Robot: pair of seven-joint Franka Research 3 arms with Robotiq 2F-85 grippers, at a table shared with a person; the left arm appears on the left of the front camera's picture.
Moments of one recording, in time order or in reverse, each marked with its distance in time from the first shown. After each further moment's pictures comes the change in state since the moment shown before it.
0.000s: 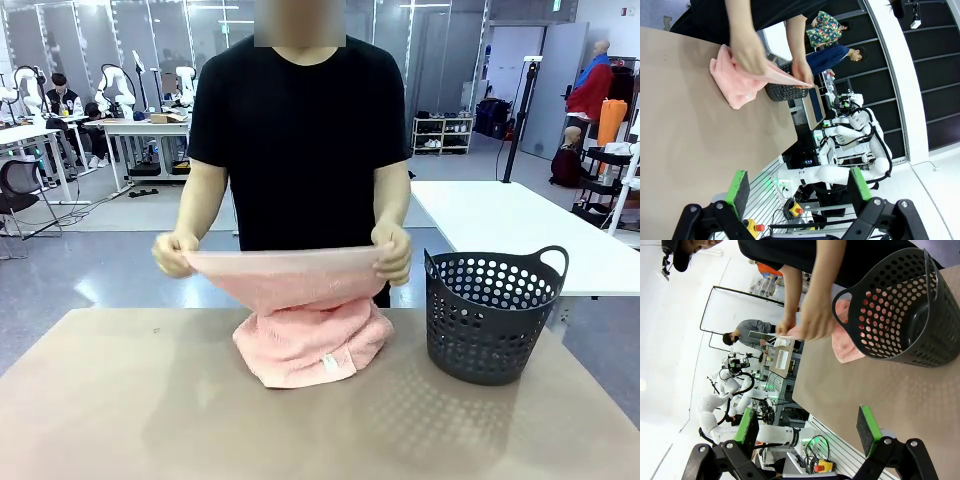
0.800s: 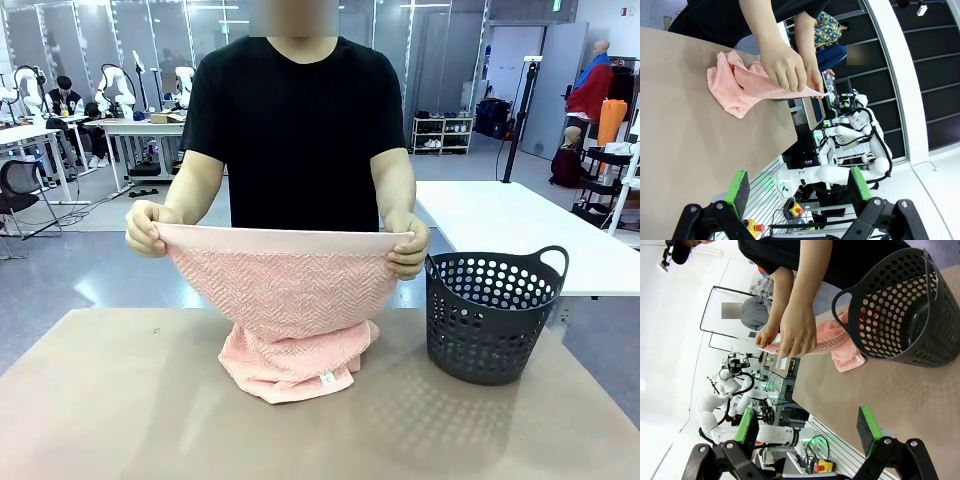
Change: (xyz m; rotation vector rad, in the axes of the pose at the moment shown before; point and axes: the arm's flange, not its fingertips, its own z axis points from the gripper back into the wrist) left arm 0.000 0.000 0.000 0.000 0.000 0.000; right arm 0.000 0.000 0.000 0.000 0.000 0.000
